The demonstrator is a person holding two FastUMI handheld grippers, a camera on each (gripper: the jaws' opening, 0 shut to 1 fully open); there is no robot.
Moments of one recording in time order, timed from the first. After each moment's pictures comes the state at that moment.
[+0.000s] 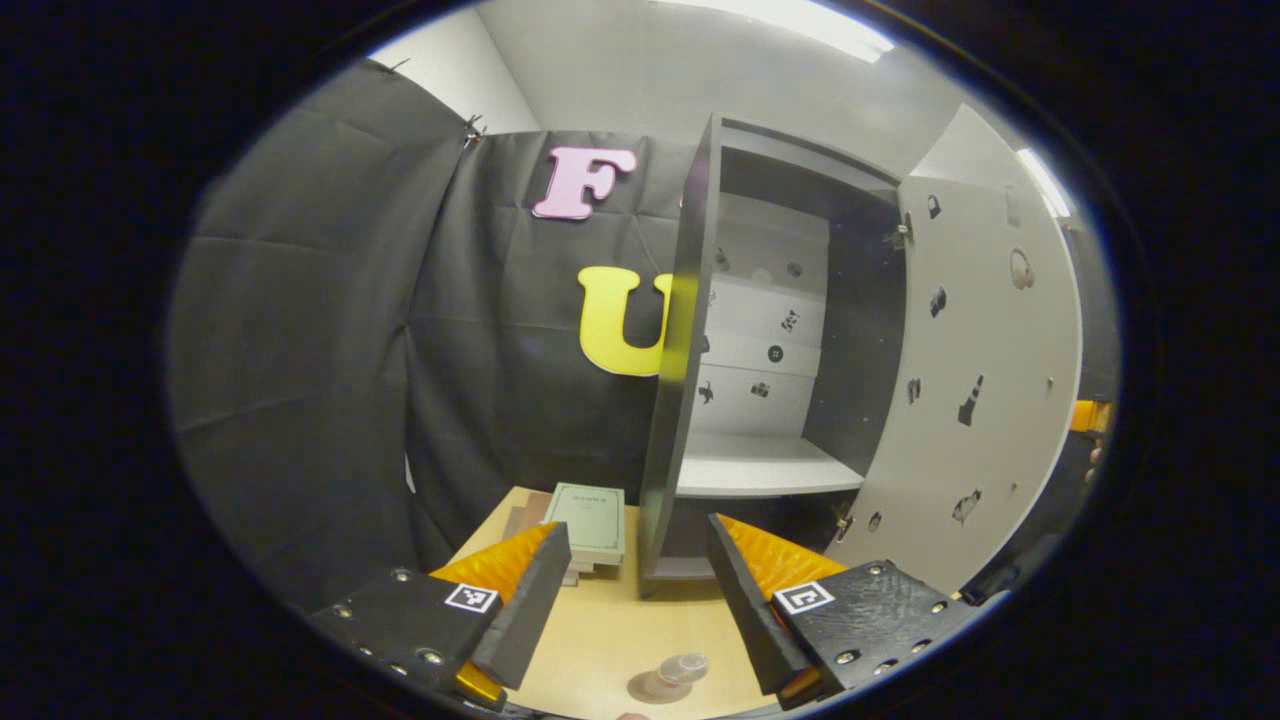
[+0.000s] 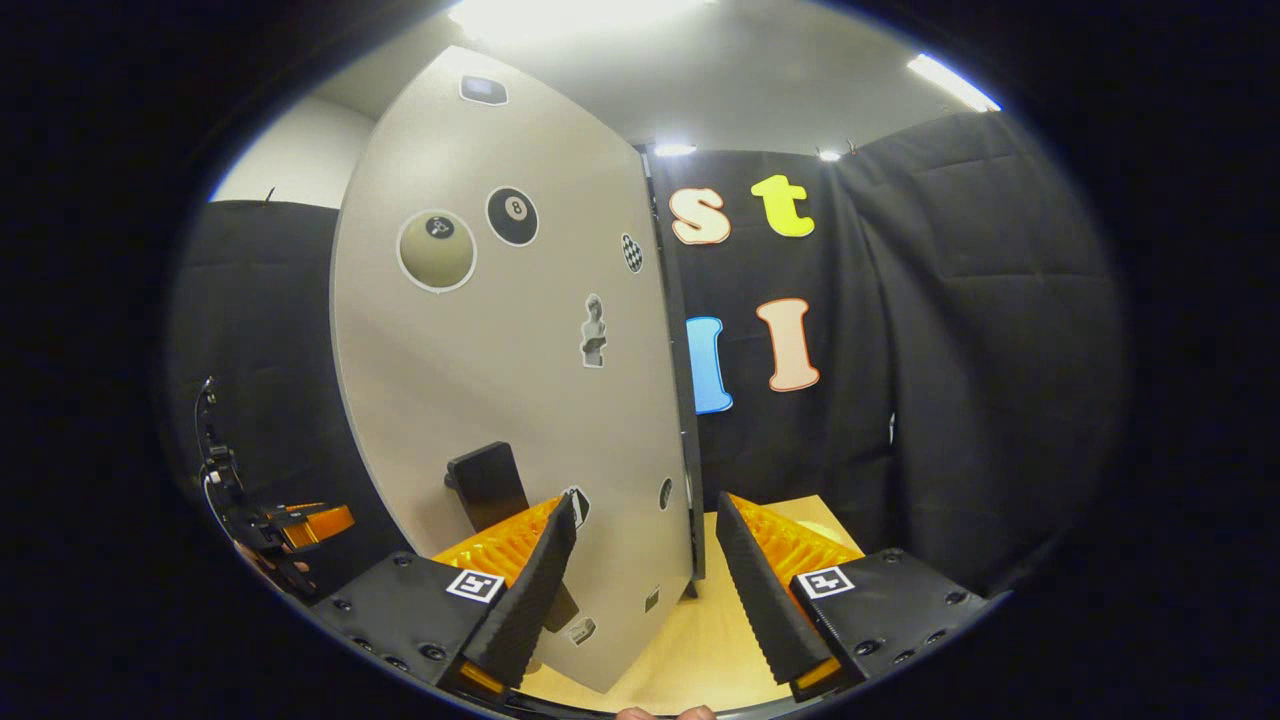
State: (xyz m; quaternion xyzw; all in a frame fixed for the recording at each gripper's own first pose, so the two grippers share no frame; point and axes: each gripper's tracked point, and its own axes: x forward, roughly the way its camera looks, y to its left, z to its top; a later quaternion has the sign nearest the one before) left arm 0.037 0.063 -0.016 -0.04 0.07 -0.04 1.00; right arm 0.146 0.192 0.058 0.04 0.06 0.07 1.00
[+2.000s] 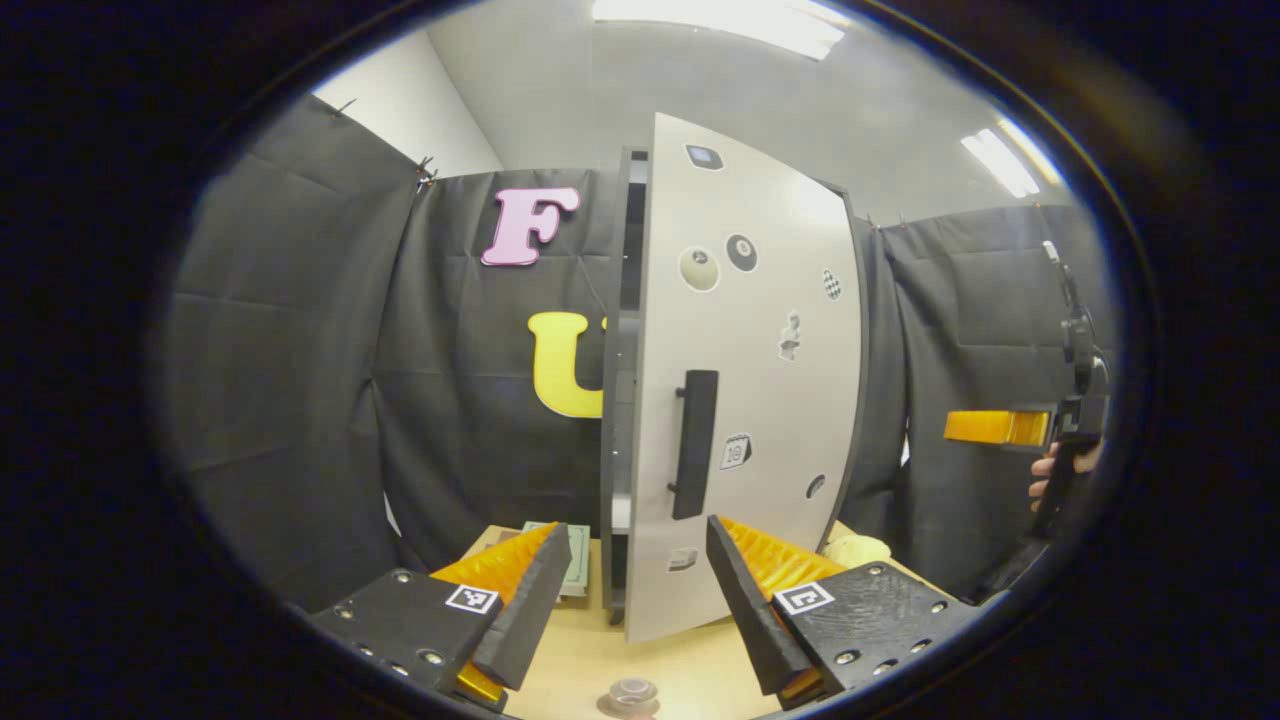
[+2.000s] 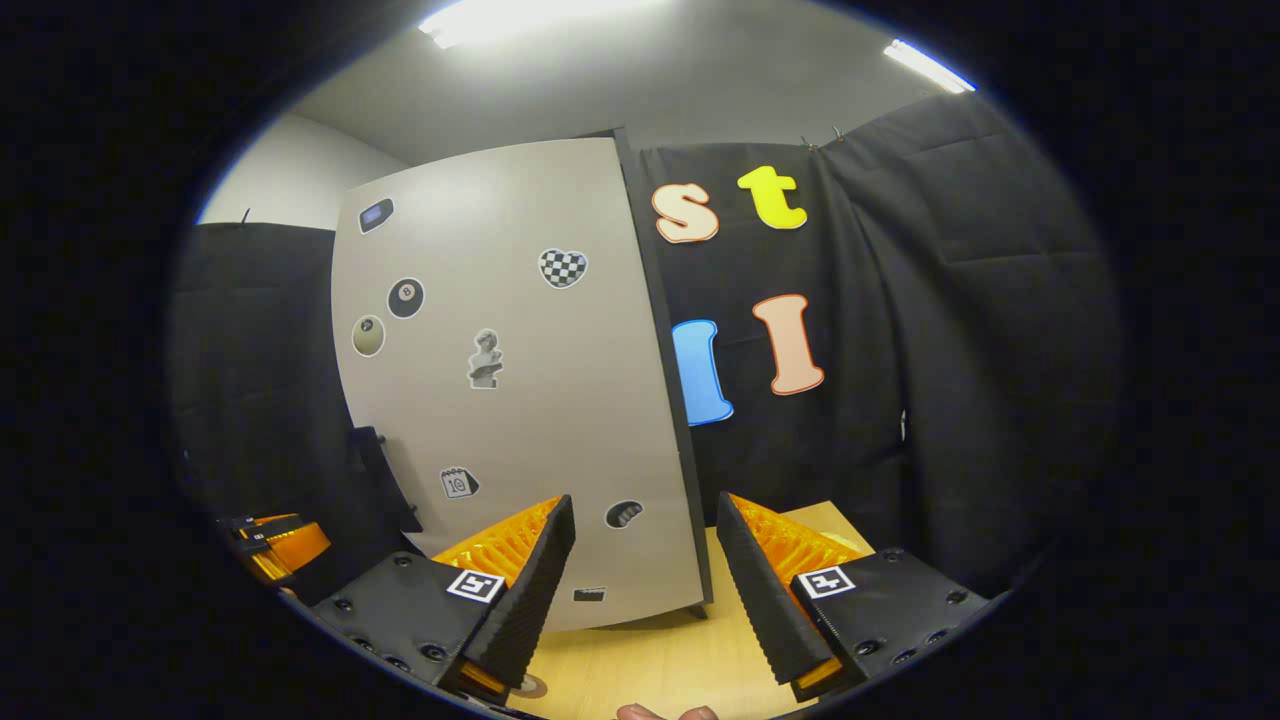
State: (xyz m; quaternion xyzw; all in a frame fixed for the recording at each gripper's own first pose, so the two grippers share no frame) left arm 0.022 -0.044 0.031 -0.01 0.02 -0.07 1.00; right arm 0.213 0.169 0.059 0.06 0.04 0.05 1.00
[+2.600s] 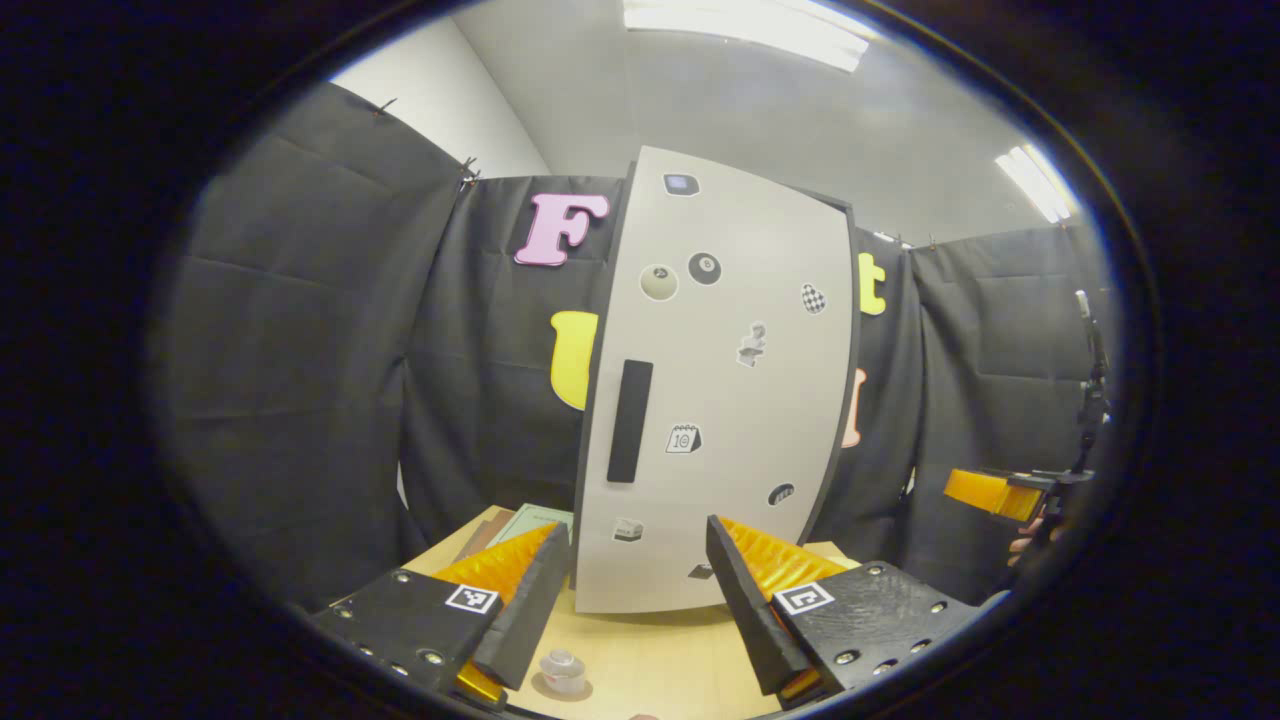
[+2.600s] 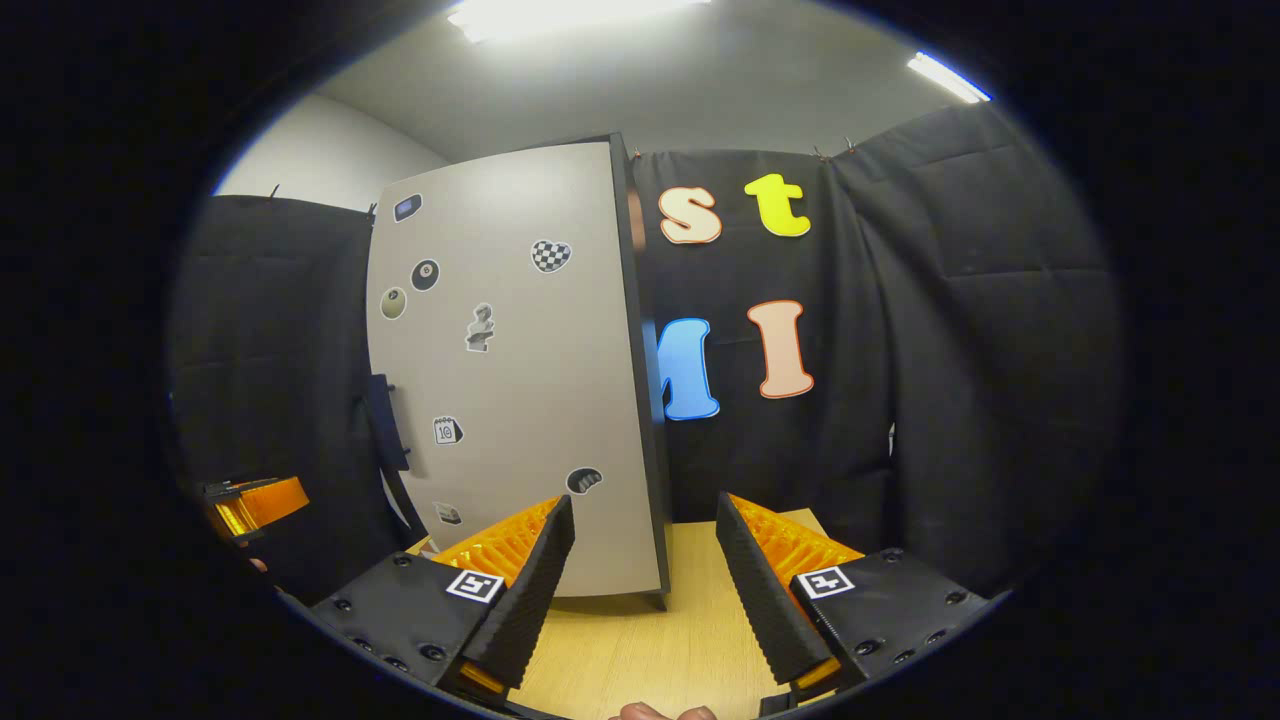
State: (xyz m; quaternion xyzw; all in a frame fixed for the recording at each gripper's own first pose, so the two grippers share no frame) left arm -0.028 -0.103 0.022 -0.04 0.01 -0.01 1.00; right arm 0.183 0.128 0.027 0.02 0.04 0.08 1.00
